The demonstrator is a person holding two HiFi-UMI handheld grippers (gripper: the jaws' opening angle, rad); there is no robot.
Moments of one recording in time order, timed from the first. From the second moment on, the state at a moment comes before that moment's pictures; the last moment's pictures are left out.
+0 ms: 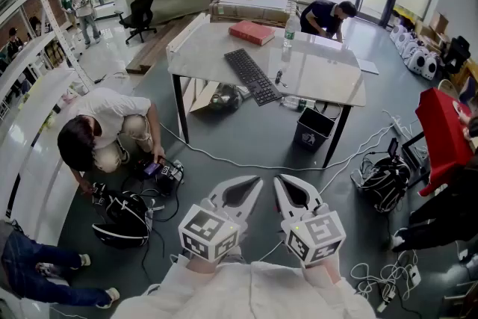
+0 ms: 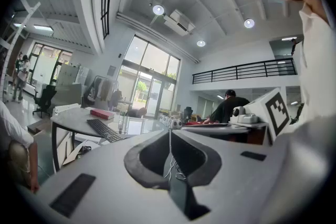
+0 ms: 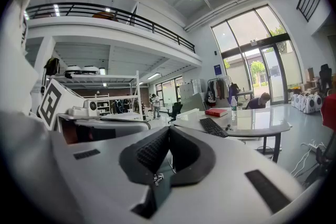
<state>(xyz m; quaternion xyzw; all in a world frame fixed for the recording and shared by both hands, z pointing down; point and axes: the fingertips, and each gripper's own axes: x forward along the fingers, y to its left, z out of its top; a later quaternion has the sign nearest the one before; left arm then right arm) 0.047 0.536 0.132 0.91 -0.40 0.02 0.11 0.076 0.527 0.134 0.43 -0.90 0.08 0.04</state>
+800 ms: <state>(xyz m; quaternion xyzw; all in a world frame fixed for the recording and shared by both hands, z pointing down) 0.028 0.509 0.143 0.92 -0.38 0.01 0.13 0.057 0.498 0.141 0.44 -0.89 0.10 0.03</state>
